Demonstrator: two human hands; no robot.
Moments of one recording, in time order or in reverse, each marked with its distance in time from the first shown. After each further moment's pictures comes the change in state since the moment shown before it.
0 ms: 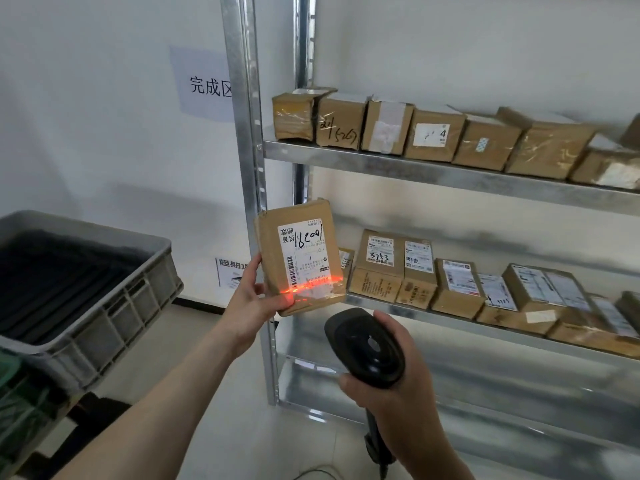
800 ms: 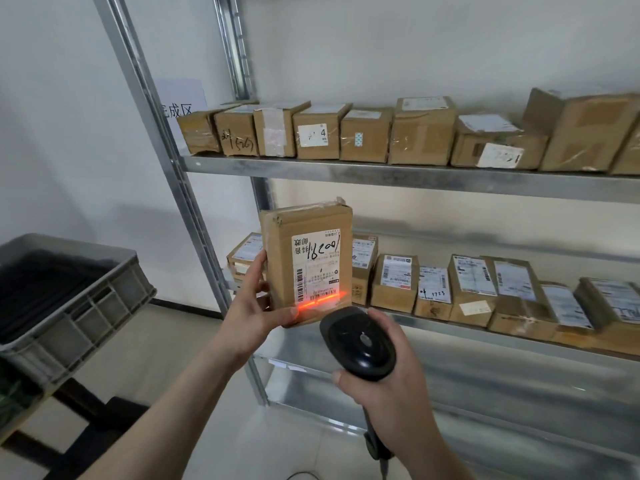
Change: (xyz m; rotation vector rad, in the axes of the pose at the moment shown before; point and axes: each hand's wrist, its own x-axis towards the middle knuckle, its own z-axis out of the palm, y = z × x) left_hand -0.043 0.018 0.222 0.198 0.028 0.167; right_hand 0.007 0.063 -0.212 0.140 -0.074 0.022
